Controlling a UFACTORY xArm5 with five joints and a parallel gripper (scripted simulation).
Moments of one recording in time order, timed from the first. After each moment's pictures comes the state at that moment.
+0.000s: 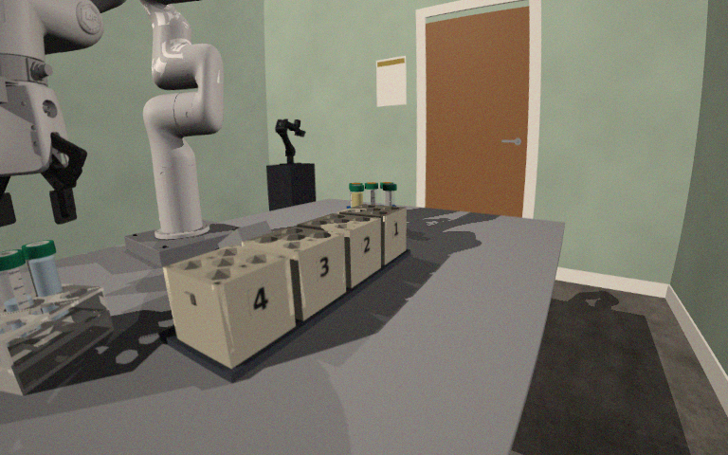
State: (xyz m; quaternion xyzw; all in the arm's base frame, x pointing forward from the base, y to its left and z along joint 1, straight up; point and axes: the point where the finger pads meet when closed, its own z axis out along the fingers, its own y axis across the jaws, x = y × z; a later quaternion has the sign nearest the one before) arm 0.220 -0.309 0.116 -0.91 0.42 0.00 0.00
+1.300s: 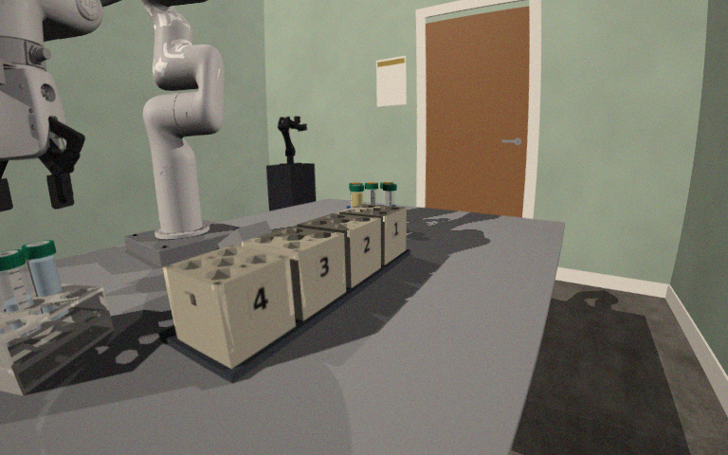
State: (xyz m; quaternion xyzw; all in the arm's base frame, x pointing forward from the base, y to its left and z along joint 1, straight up) arm 0.220 -0.309 0.135 -0.91 0.42 0.00 0.00
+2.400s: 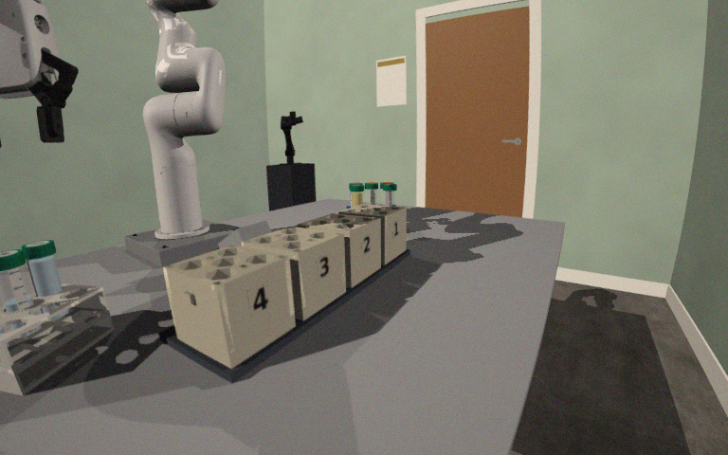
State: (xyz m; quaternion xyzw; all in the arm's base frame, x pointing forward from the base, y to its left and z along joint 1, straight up) arm 0.220 -0.309 0.212 -0.91 0.42 0.00 0.00
